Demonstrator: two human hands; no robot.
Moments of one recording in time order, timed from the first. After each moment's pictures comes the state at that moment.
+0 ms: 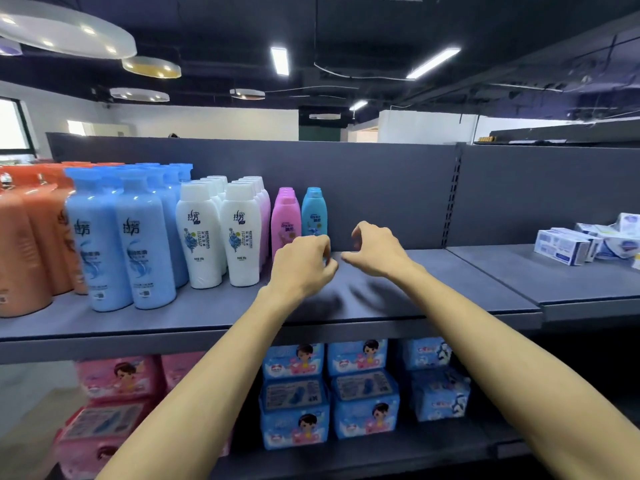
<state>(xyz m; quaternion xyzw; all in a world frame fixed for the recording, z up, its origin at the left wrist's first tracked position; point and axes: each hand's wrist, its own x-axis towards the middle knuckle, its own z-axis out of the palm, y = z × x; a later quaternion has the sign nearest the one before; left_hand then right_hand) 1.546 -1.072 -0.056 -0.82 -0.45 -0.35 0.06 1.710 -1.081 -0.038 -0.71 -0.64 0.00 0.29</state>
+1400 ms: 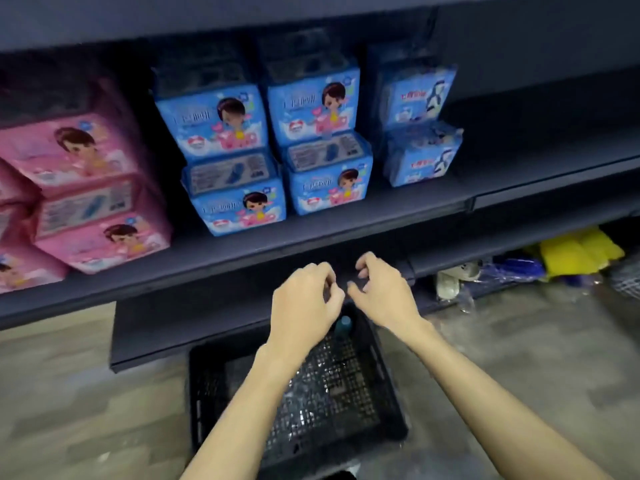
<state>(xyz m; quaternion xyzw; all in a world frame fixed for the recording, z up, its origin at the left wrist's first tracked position) 1.564 -1.235 -0.418 -0.84 -0.48 -0.17 -0.19 1.723 -1.269 -0.469 -0.79 -0.53 0.19 0.24</state>
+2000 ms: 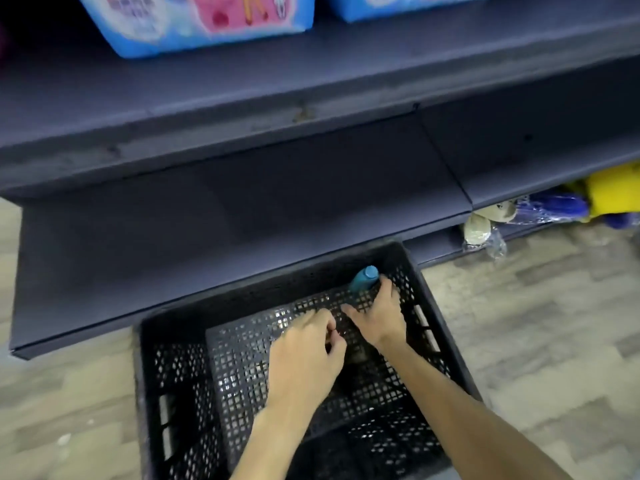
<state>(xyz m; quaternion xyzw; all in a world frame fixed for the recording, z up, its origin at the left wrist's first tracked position) 1.494 -1.263 -0.686 -0.80 -0.52 -0.04 -0.28 1.657 -1.282 -0.797 -0.88 -0.31 0.32 0.16</state>
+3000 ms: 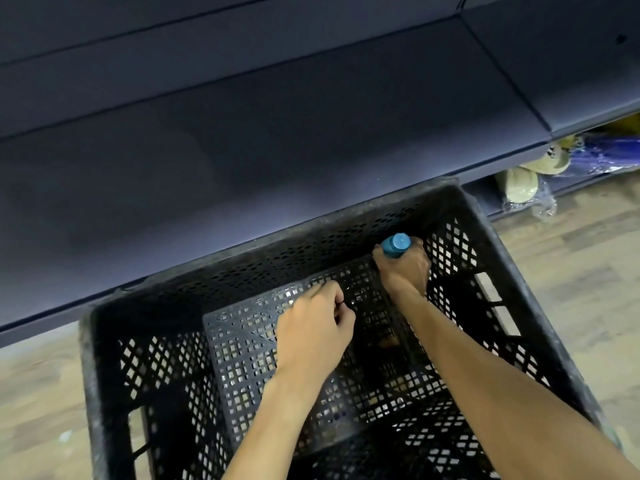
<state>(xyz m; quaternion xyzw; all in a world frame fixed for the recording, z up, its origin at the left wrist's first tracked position) 1.487 -1.237 -0.816 -0.80 -0.52 -0.02 -0.30 1.668 -1.229 -0.927 -0.92 -0.13 0.20 0.30</state>
